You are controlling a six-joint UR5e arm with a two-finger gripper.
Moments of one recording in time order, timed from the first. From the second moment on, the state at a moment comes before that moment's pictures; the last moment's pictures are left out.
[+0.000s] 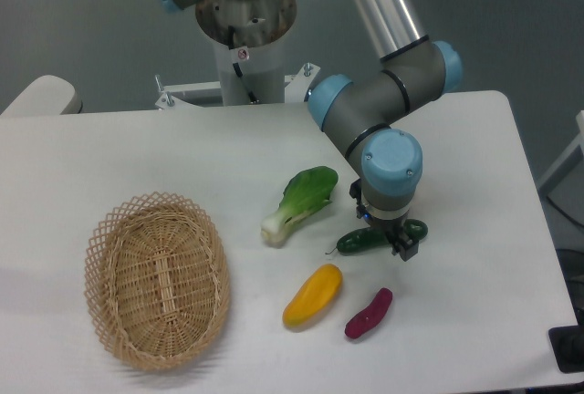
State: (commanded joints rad) arm 2.57 -2.09 -1.68 -0.94 1.71 1.57
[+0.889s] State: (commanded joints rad) arm 2.58 -2.11 -1.68 -0.90 1.71 1.57
